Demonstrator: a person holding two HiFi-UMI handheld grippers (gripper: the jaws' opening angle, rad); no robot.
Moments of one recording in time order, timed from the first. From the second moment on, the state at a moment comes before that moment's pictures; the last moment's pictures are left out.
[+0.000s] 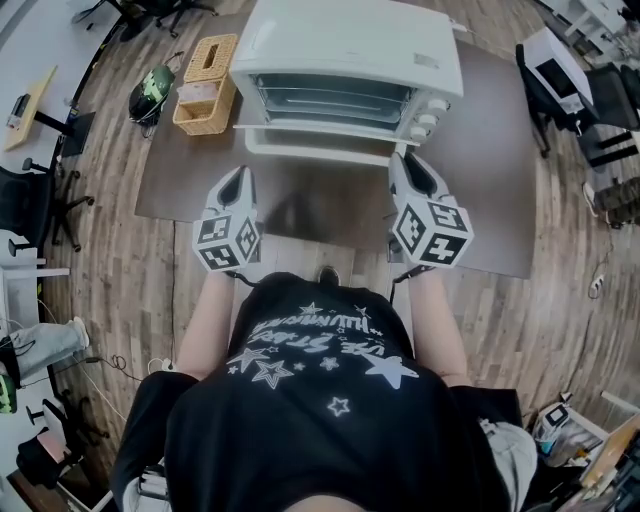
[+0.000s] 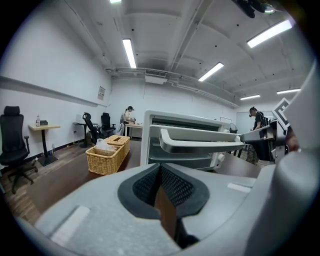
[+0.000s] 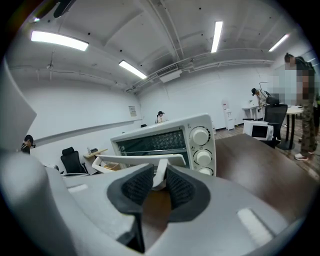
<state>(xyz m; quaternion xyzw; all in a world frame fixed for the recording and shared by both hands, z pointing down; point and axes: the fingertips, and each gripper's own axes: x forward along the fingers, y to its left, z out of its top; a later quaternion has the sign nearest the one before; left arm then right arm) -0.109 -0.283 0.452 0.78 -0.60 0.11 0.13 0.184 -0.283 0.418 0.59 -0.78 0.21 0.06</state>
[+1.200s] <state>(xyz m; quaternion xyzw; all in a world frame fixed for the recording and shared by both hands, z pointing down) -0.117 -0.352 0.425 0.82 -0.55 0.09 0.12 0.198 -0.345 0.384 0.63 -0.75 0.19 0.04</state>
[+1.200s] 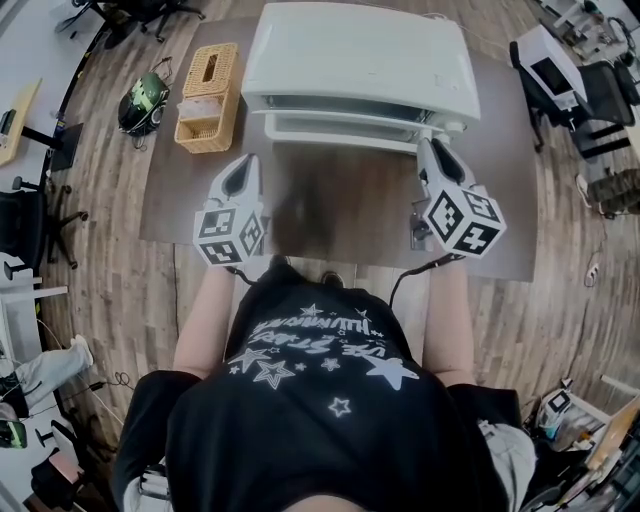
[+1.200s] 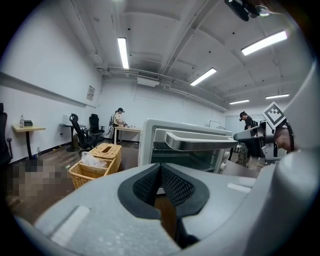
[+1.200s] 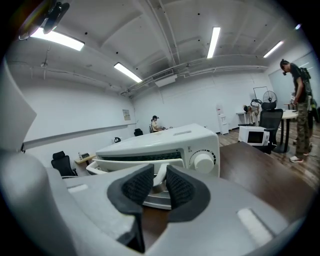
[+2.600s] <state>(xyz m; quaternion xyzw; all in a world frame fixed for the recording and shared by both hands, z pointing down) -0.095 -0.342 0.421 0.82 -0.56 0.09 0.11 0.210 -0.366 0.375 0.61 -0.78 0.18 0.00</state>
